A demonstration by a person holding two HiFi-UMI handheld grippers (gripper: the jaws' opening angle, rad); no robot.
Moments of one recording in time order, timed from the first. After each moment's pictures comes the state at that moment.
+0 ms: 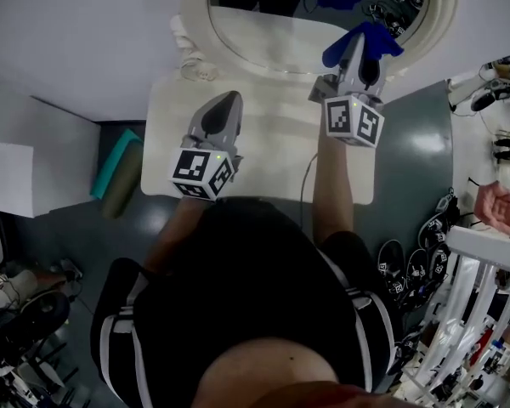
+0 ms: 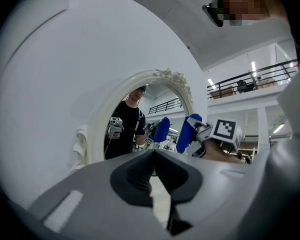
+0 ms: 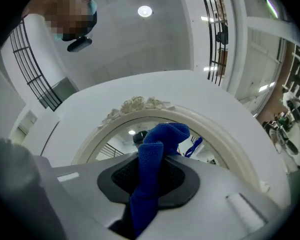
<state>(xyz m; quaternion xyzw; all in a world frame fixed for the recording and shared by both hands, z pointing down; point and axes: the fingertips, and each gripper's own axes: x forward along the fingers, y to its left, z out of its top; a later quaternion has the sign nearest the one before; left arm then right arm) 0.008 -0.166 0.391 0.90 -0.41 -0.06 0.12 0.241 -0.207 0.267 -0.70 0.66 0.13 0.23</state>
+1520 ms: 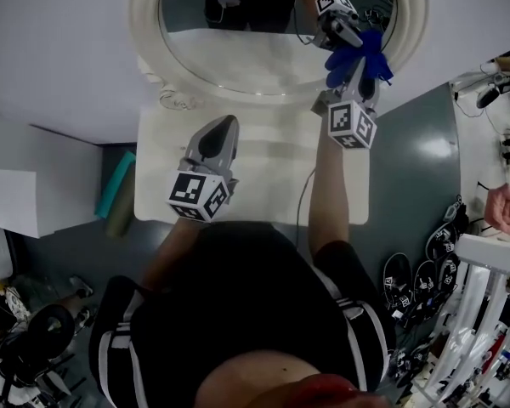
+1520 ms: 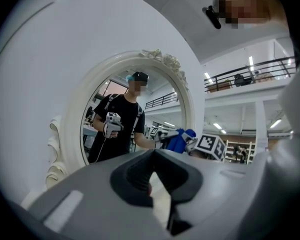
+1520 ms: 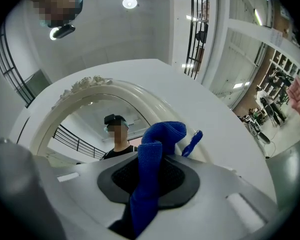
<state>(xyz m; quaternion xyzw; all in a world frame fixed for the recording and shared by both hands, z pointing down) 0.085 -0.198 0.406 0.91 -0.40 -0.03 0.12 0.397 -0.269 0.365 -0.78 0.58 0.05 0.25</state>
